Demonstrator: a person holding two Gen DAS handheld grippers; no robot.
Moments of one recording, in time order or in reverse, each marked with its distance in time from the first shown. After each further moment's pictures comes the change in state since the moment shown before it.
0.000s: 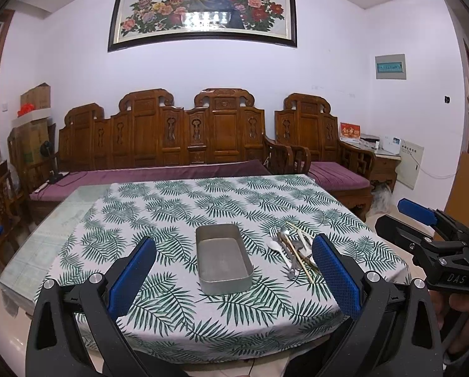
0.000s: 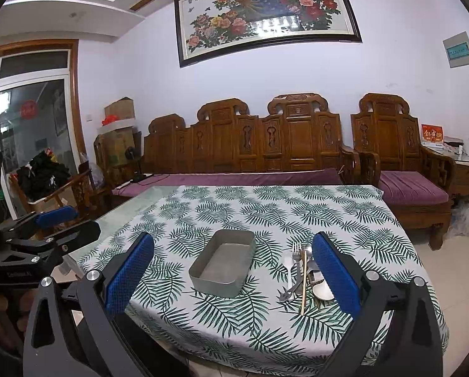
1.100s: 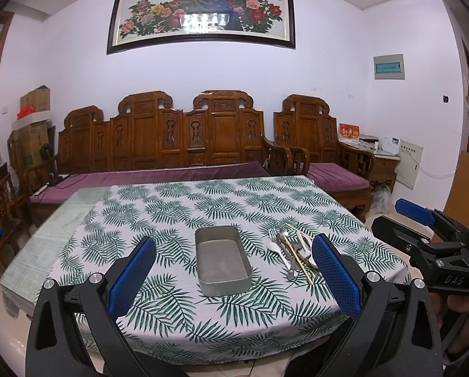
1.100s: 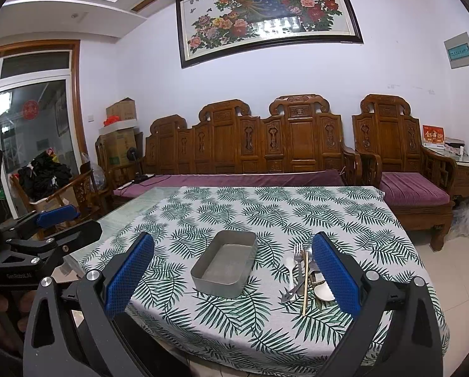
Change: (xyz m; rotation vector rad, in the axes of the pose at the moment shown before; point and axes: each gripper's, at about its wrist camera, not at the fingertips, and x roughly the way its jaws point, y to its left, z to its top) left arm -0.002 -0.002 0.000 0.005 -0.010 -0.001; right arm -0.003 0.005 0.002 -0.001 -0.004 0.000
